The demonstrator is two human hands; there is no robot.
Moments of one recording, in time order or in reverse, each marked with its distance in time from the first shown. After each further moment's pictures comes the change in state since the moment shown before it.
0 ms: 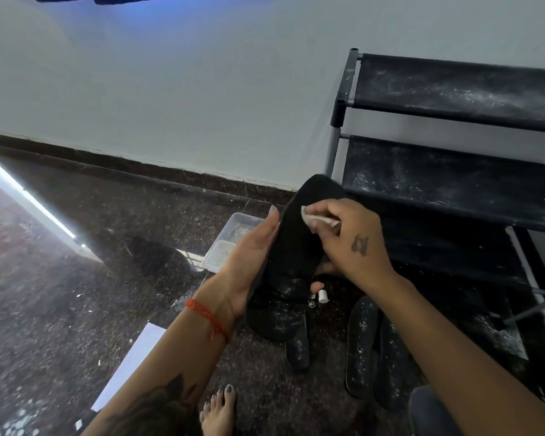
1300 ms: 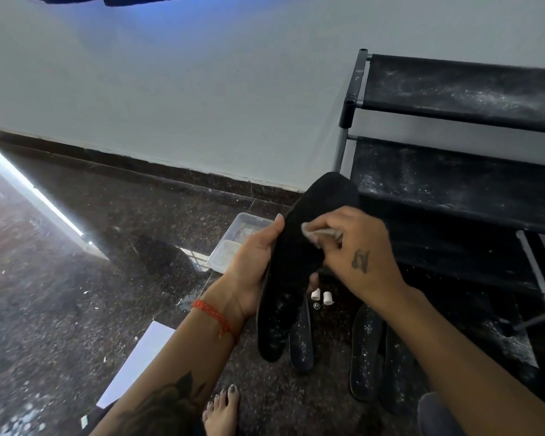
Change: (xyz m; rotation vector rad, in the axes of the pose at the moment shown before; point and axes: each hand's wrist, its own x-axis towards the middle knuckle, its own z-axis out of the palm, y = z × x) left_hand 0.004 -0.001 -0.006 -0.062 0.092 -0.010; right_hand -0.009 -0.004 -0.003 -0.046 -0.041 -0.134
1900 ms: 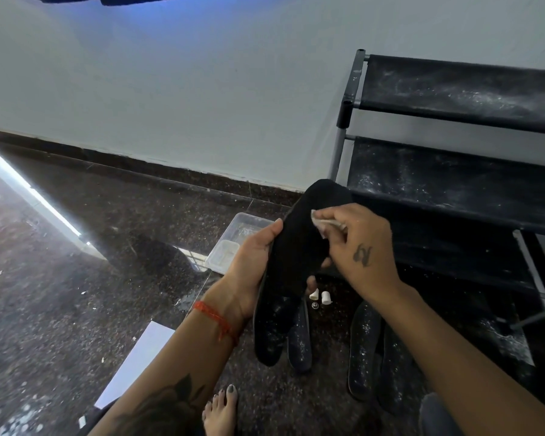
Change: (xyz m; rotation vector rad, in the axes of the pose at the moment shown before) left_hand -0.005 0.000 0.007 -0.001 0.066 0.016; right_hand 0.003 0.009 0.006 -0.009 0.130 0.045
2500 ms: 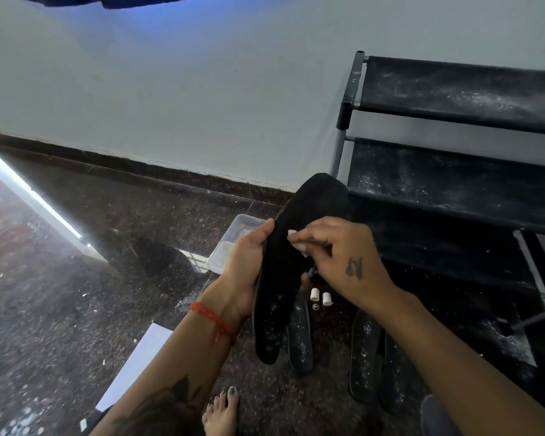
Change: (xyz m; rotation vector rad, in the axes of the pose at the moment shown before) left_hand -0.002 0.004 -0.002 -0.016 0.030 0.003; right_hand -0.006 -0.009 0.003 0.127 -0.179 -0.123
